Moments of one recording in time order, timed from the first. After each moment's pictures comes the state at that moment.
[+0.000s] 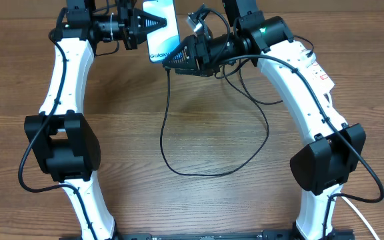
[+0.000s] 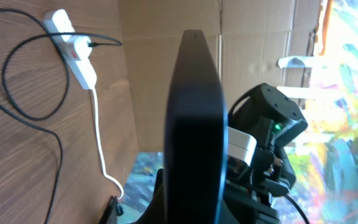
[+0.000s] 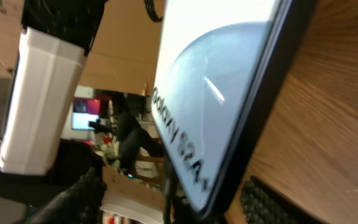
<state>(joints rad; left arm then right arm) 0.03 2.16 1.99 -0.52 1.51 -0.81 0.39 2.07 2.09 -1.00 -1.14 0.33</state>
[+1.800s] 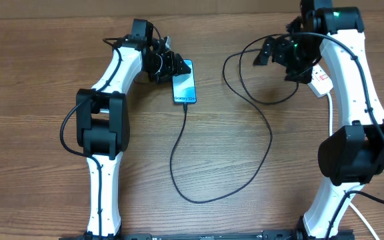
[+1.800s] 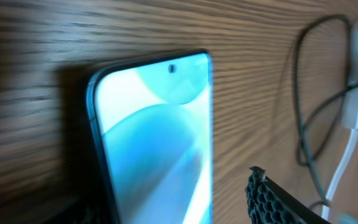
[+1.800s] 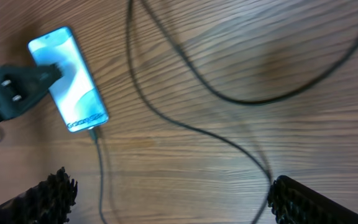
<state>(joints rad) -0.15 2.49 2.03 -0.80 0.62 -0.33 0.03 2.07 2.09 -1.41 -0.31 0.33</state>
